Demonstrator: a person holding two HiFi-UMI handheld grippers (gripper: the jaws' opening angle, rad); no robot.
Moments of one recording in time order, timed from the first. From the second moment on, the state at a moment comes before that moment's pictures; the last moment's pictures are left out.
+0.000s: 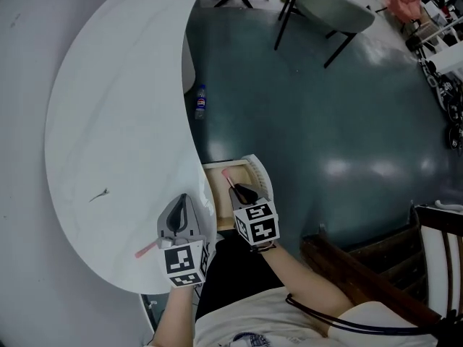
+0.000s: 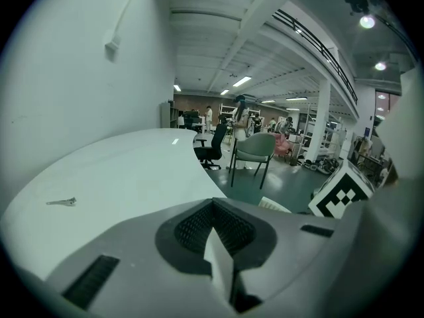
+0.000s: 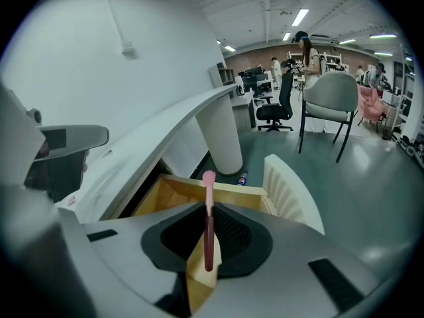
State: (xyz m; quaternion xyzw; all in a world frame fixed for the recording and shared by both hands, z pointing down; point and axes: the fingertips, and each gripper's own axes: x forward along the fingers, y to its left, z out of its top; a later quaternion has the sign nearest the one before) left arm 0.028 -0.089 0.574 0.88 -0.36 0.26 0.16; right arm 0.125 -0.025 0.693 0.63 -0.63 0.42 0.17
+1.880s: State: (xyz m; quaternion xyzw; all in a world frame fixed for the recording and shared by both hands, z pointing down) left arm 0.023 -0.106 0.614 0.81 -0.42 0.36 0.18; right arm 0.108 -0.052 0.838 0.55 -0.60 0.52 0.26
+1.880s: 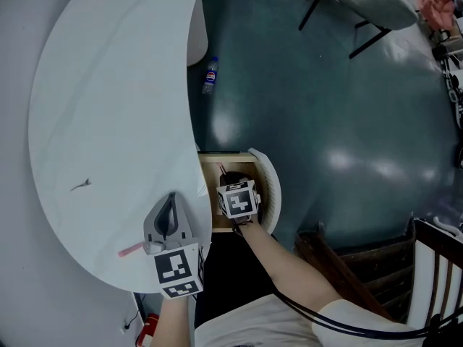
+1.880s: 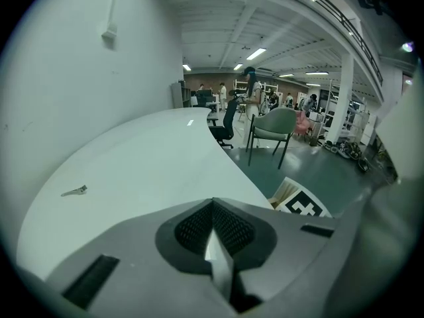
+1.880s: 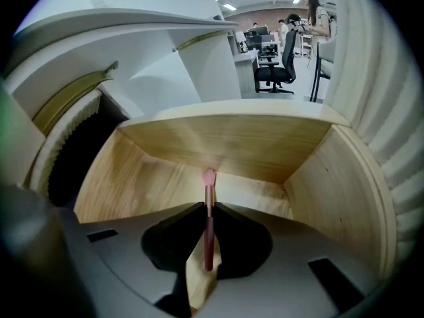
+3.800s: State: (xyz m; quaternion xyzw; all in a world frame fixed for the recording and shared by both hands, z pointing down) left arm -0.118 -0.084 0.429 0.78 -0.56 0.23 0.19; right arm 0.044 -0.089 0.492 0.50 -0.77 0.34 0.19
